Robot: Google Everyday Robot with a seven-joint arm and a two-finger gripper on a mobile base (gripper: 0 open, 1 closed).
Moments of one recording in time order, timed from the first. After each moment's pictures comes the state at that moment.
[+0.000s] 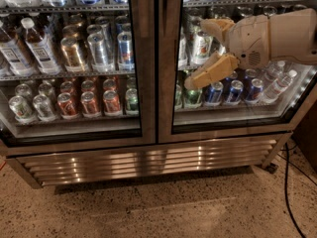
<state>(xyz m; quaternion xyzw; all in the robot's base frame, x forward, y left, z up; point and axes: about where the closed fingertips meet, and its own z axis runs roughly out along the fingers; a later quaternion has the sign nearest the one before) 0.555 -0.085 0.977 -0.54 0.62 0.26 0.51</state>
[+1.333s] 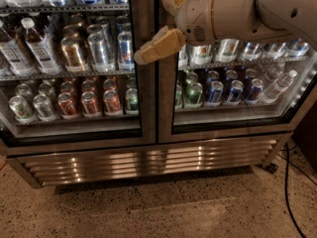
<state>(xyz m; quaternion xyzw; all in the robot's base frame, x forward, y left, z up) 0.598 0.009 1.011 -0.52 0.61 0.26 0.53</state>
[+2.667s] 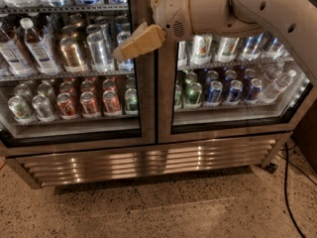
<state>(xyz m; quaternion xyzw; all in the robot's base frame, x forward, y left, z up) 0.596 0.062 1.015 -0.55 0.58 0.33 0.51</state>
